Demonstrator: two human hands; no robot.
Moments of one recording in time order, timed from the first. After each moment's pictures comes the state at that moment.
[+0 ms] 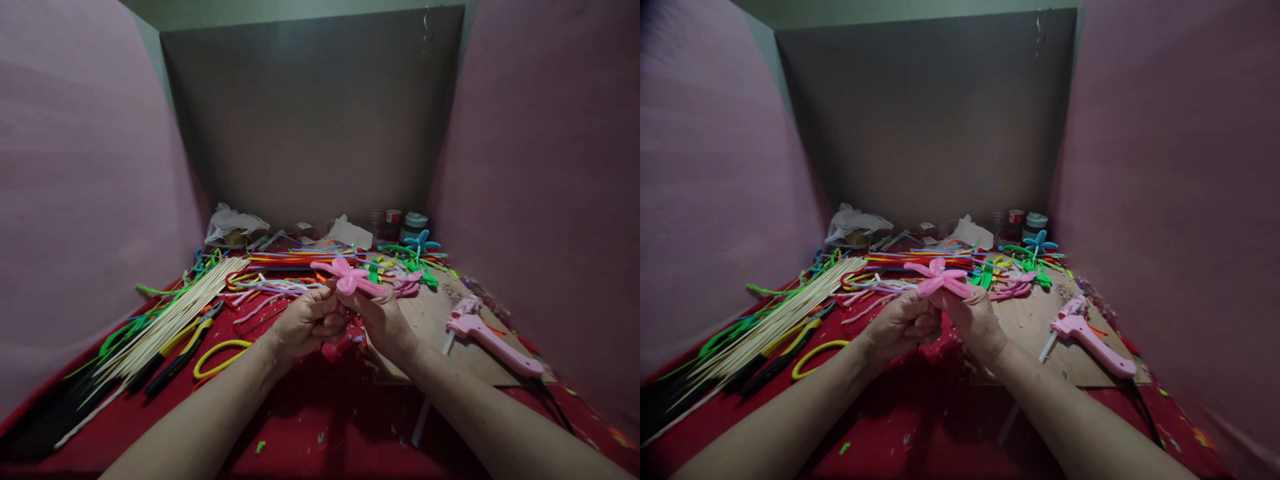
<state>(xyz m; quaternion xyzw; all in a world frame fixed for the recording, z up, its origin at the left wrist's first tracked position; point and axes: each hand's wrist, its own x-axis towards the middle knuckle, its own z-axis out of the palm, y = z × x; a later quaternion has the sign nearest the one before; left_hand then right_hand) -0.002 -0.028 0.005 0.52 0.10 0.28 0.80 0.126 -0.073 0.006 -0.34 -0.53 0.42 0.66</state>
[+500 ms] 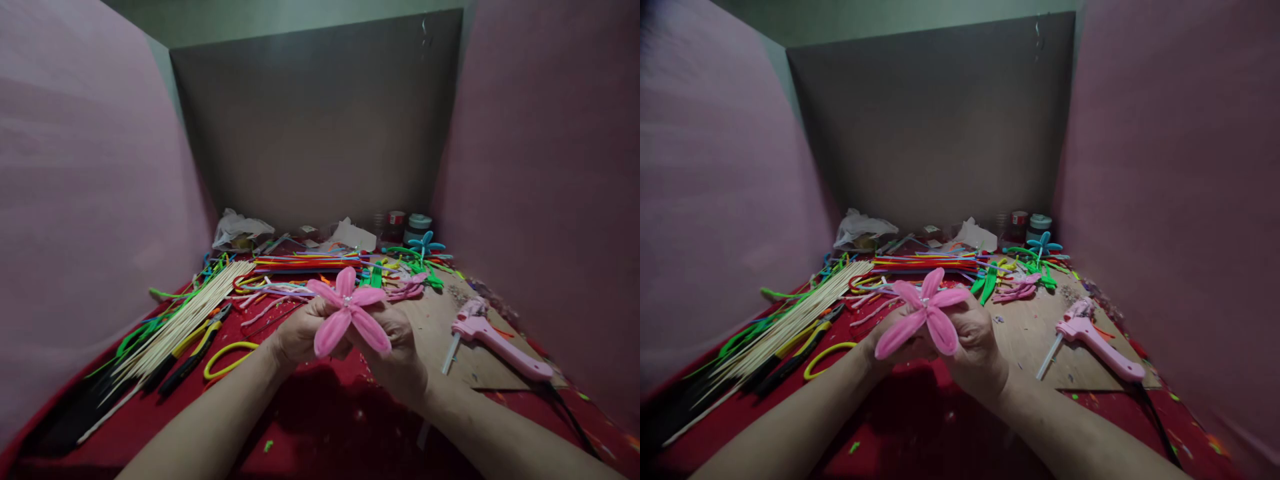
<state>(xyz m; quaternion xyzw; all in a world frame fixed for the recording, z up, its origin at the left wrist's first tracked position) -0.008 -0.031 -0.001 0.54 0.14 0.24 0.79 0.118 -0.105 0.008 -0.32 -0.64 0.24 0.65</state>
